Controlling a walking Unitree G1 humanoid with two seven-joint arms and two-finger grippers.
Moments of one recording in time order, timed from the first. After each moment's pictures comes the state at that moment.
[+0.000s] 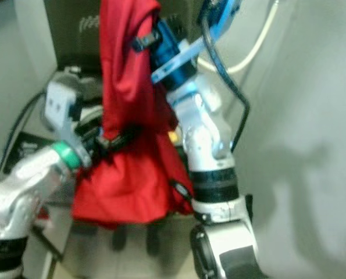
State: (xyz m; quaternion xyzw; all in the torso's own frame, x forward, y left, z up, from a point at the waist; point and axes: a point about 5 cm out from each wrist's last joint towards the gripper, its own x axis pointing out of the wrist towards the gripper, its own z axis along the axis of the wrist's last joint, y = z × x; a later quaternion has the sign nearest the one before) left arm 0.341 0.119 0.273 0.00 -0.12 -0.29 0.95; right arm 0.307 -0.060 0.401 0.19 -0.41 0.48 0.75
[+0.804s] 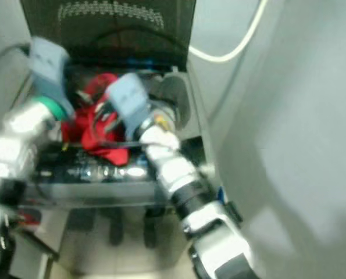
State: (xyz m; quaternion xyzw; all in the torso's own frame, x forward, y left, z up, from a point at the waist) left arm 0.361 0.147 0.290 0.06 -0.15 -0.27 0.95; right arm 0.376 0.002 0.262 -0.16 -0.17 0.30 0.93
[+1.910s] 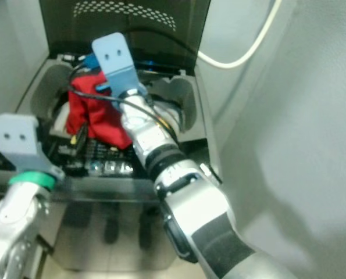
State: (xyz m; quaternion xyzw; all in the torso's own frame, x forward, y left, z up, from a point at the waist) left arm 0.268 0.146 0.234 0.00 -0.17 -0.04 0.99; right arm 0.397 0.011 0.318 -0.10 -0.20 0.12 0.97
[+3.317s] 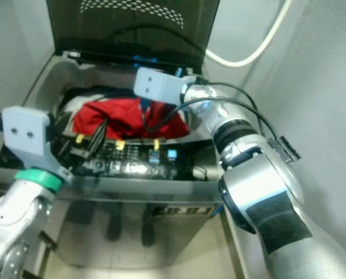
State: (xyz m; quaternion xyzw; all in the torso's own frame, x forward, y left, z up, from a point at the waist) left arm 0.259 0.131 0.258 0.02 -0.18 -0.14 0.97; right arm 0.418 -0.087 0.318 -0.62 -0.12 0.25 0.73
